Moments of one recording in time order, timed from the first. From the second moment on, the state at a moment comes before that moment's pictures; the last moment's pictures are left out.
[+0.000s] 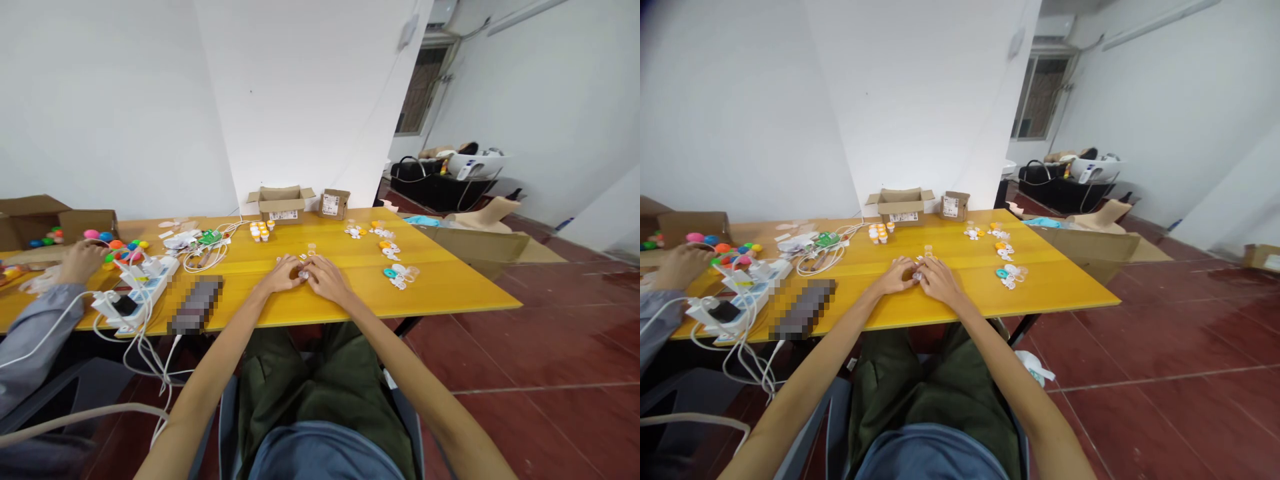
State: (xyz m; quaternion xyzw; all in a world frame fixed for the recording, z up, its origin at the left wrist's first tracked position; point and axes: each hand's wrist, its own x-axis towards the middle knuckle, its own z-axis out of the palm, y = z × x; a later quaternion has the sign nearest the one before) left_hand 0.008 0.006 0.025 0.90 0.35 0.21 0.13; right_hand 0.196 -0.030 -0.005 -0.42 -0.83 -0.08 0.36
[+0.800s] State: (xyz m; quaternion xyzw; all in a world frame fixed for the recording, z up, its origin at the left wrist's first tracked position) left_hand 0.007 0.008 0.023 0.90 0.35 0.22 0.12; right_hand 0.196 -0.025 -0.002 -0.40 -0.84 -0.04 0.37
